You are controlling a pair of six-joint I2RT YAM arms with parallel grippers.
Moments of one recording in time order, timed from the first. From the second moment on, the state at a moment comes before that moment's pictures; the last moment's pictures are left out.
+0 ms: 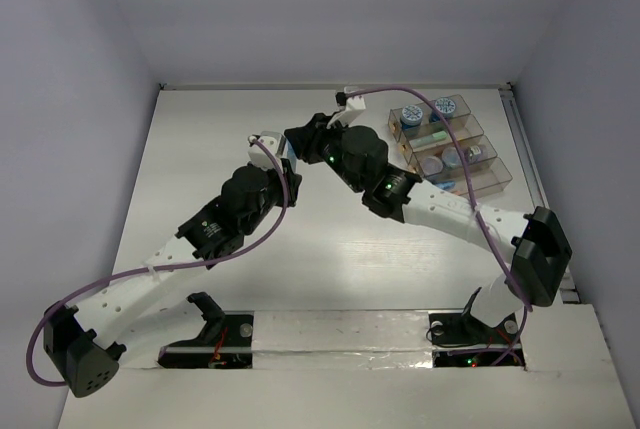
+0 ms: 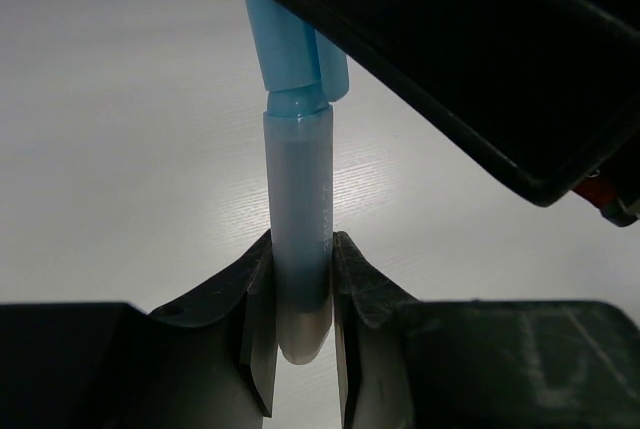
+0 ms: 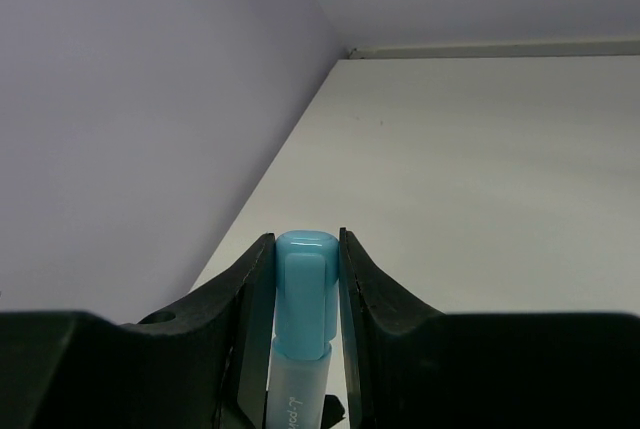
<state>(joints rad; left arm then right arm) -0.78 0.93 0.80 -0.17 -0.31 -0.35 0.94 1.57 1.29 0.30 0.33 0.54</state>
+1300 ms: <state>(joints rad) -0.80 0.92 0.86 -0.29 -0.32 -0.33 0.97 1.50 1.06 0.58 0.29 0.67</state>
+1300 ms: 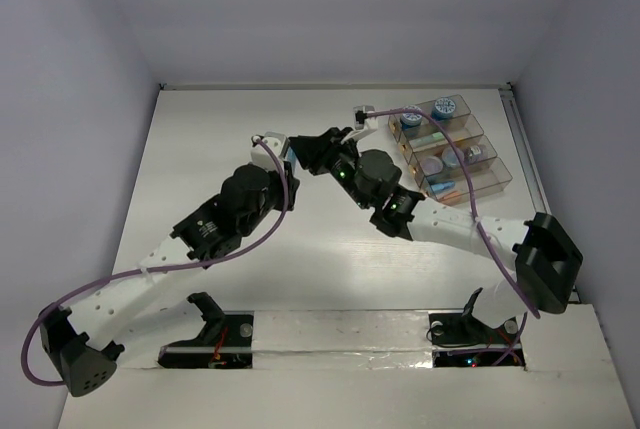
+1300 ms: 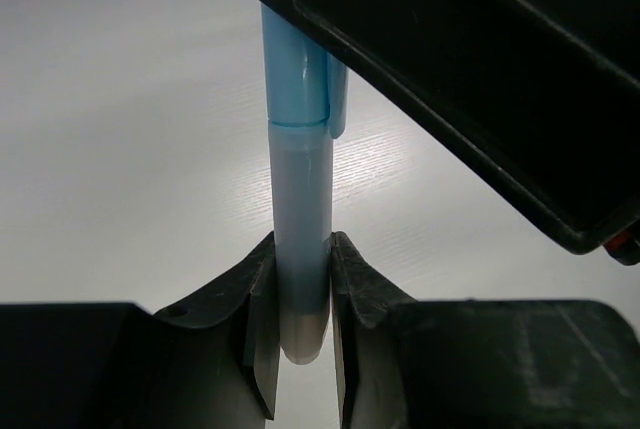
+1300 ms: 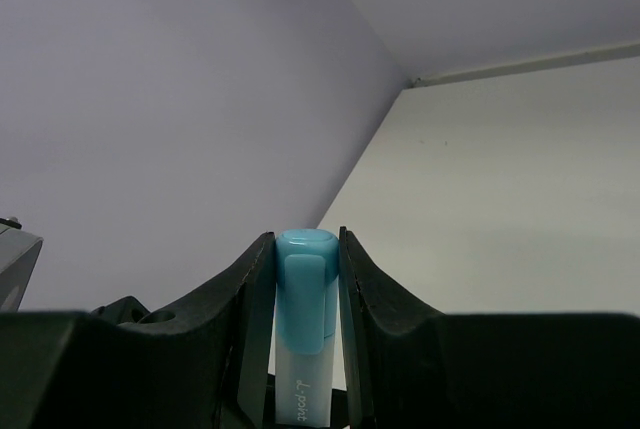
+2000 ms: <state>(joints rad) -0.80 0.98 0.93 -0.45 -0.34 -0.25 0.99 1.55 0.97 0.74 0.34 0.75</state>
